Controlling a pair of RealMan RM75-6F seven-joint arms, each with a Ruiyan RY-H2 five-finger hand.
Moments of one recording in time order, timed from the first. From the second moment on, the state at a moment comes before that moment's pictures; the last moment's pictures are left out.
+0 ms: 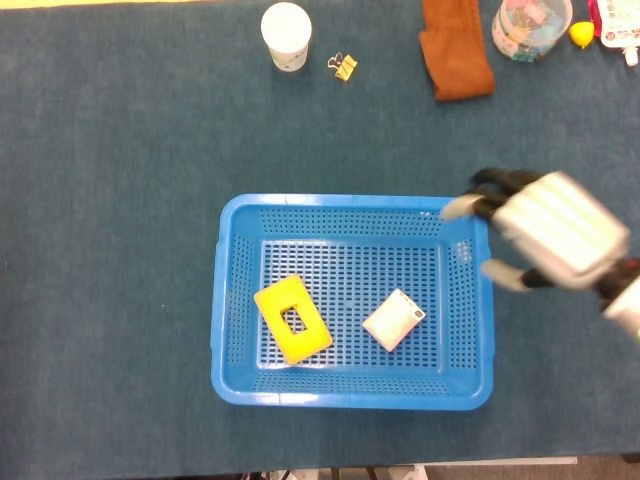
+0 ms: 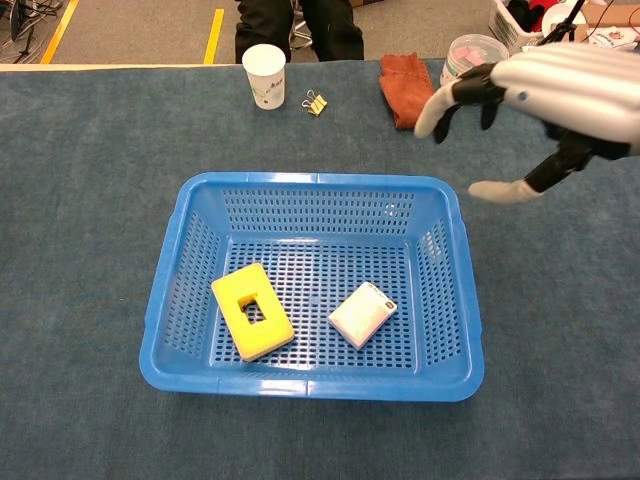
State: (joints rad) left arm -0.01 -0.94 -0.06 -1.88 1.41 1.56 0.15; right arm 0.58 -0.94 0.13 -2.16 -1.43 0.85 -0.28
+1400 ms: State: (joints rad) left arm 0.04 -0.93 -0.06 -1.84 1.41 1.60 0.07; right arm 1.02 -1.50 -0.14 -2.00 -0.88 0.91 -1.09
